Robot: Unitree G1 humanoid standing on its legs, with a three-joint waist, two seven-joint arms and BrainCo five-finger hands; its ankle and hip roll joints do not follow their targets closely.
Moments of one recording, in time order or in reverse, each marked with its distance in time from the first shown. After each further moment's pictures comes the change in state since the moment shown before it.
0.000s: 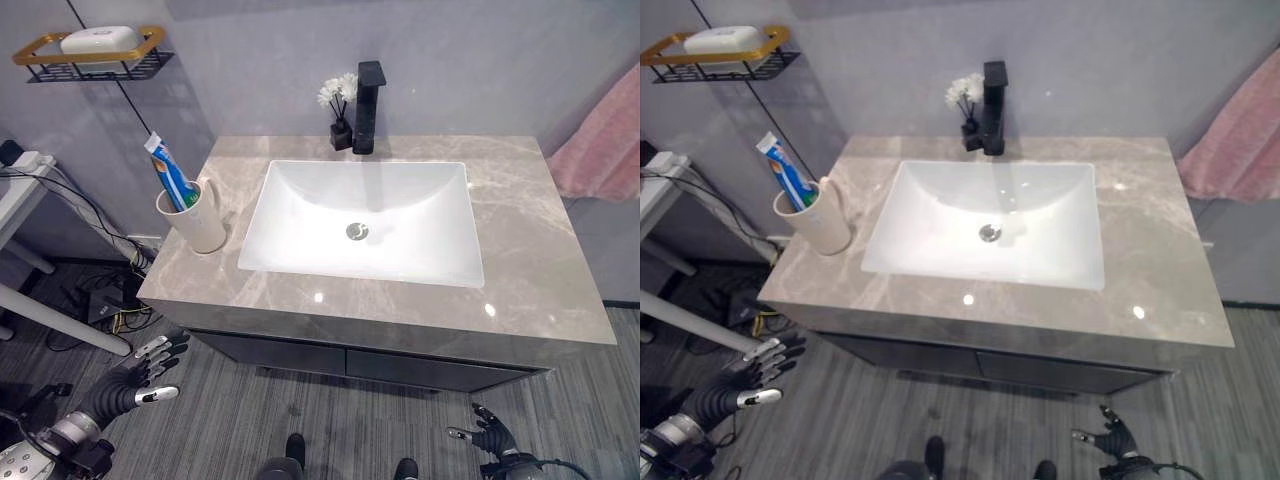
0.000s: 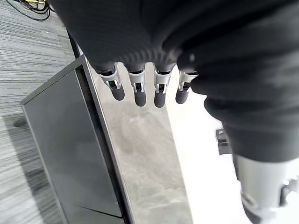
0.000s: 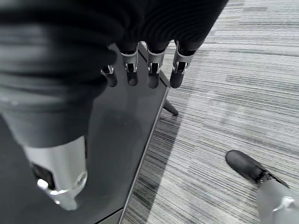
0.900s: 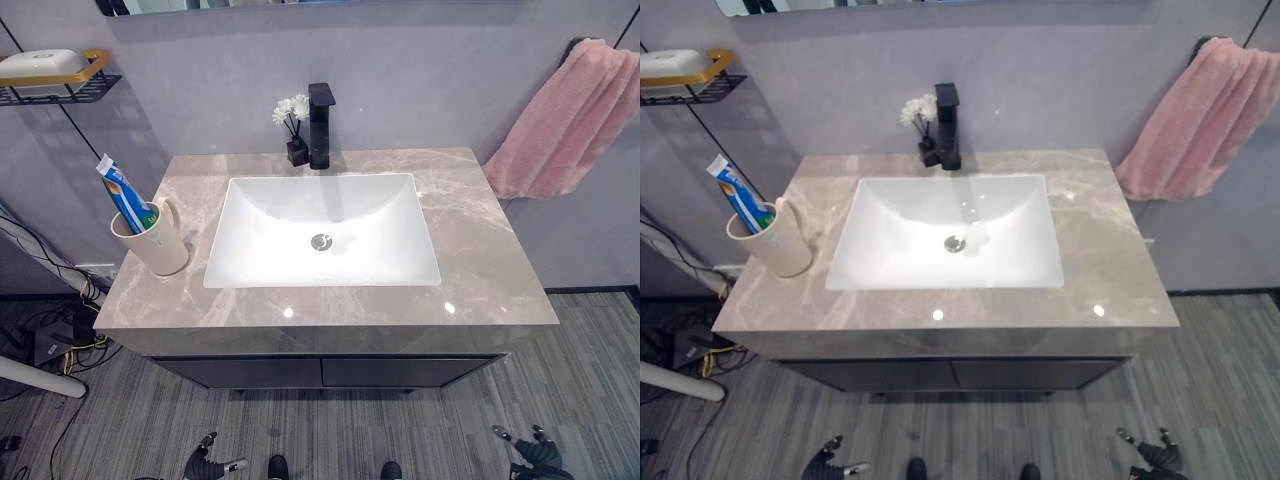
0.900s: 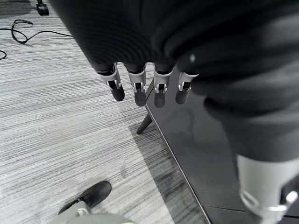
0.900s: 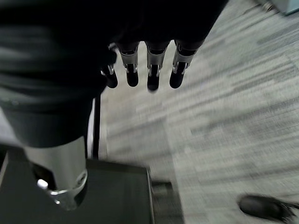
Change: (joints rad) left arm -0.314 -0.550 -0.327 0.813 0.813 0.032 0.416; right arm -0.046 0.017 -0.126 0.172 0.156 0.023 -0.077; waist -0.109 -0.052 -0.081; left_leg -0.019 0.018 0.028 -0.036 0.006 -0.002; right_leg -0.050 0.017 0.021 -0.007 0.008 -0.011
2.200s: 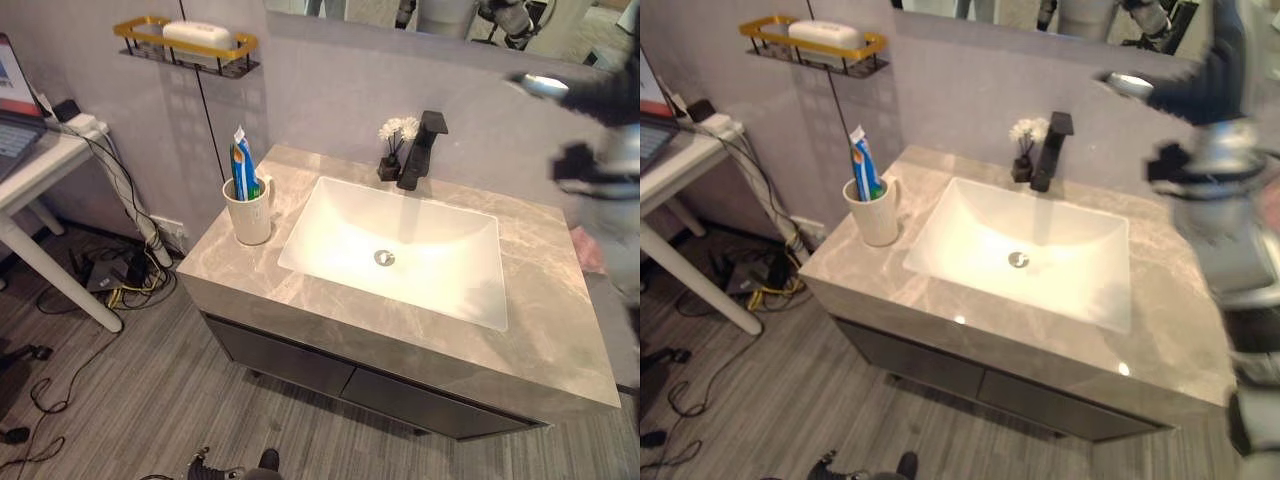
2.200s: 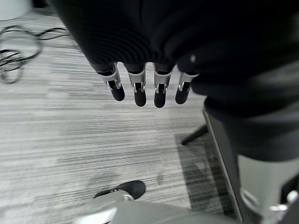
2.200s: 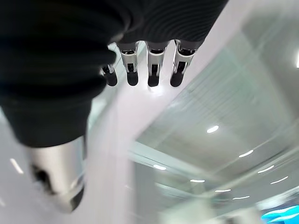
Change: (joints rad) left arm -0.266 -0.103 -0.039 0.517 0.060 0.035 0.190; right arm -0.577 -0.612 -0.070 -1.054 -0.496 -0.106 -0.385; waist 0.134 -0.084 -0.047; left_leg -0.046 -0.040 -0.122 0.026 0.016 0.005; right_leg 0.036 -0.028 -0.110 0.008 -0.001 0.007
